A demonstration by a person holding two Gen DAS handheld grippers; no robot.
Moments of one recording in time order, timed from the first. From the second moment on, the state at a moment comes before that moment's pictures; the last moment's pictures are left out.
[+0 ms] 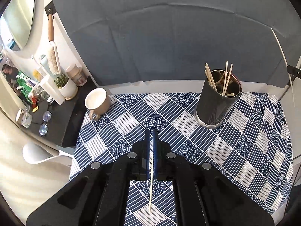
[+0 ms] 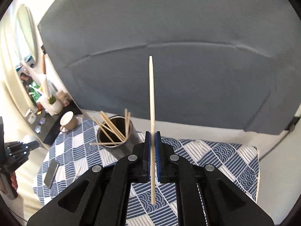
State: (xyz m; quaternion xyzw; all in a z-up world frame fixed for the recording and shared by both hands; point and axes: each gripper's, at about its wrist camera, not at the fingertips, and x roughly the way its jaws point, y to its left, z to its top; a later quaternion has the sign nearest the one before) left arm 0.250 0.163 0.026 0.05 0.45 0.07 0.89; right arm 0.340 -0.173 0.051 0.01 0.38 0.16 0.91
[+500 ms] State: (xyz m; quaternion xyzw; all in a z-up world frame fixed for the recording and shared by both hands) left arm 0.244 0.193 -0.085 0.01 0.56 0.06 0.83; right arm 0.333 -0.157 -0.024 -0.01 0.45 0.16 0.88
